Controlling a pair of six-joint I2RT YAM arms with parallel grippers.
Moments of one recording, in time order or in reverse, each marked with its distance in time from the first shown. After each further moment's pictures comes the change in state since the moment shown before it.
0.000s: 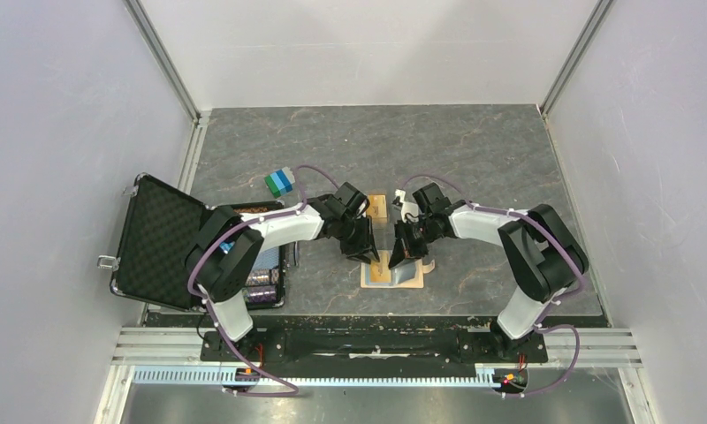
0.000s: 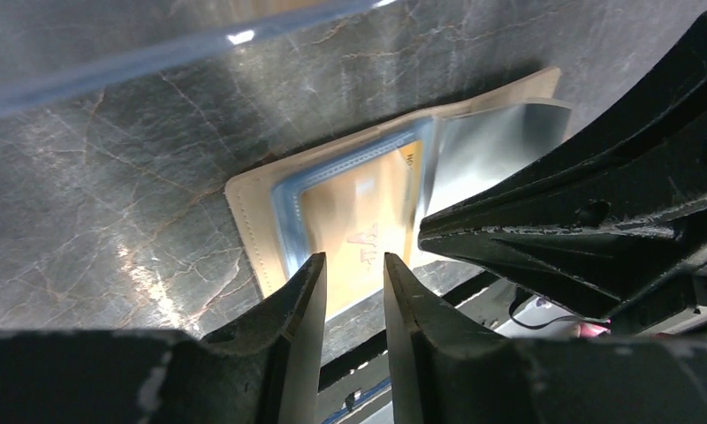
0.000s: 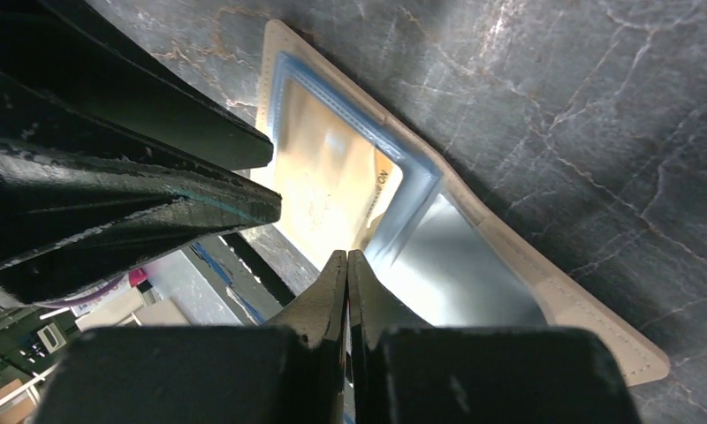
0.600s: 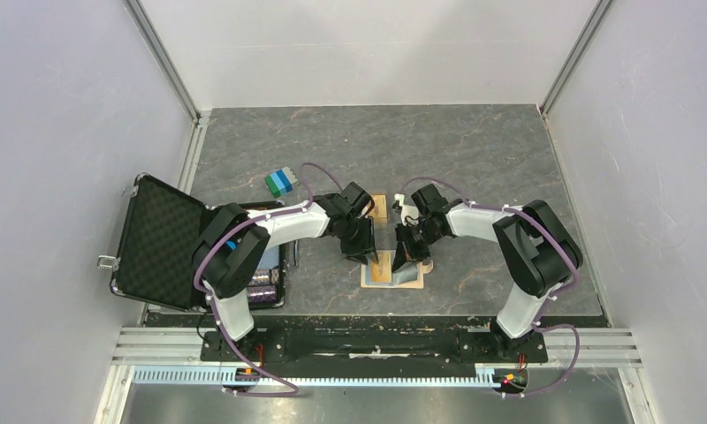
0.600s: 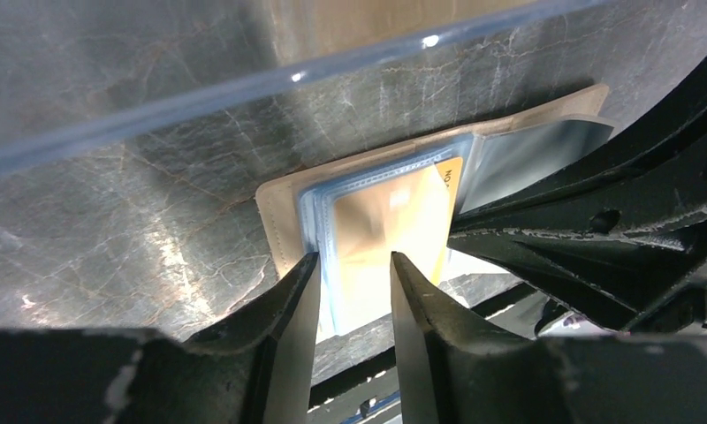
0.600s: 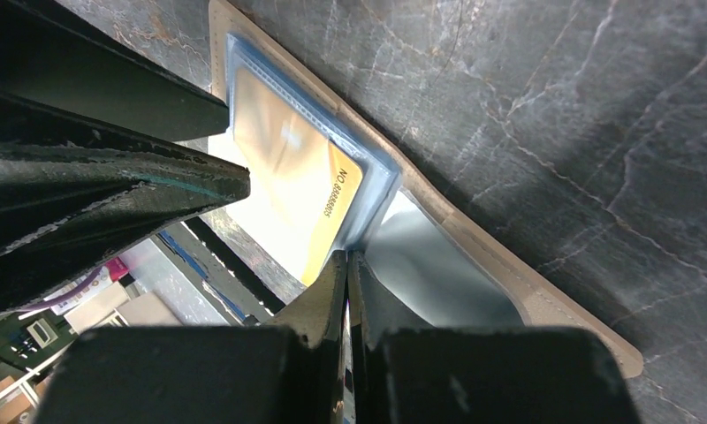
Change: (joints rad) left arm -0.013 0.051 0.052 -0.077 -0.058 0.011; right arm 0.000 0.049 0.018 -0.061 0.037 -0.052
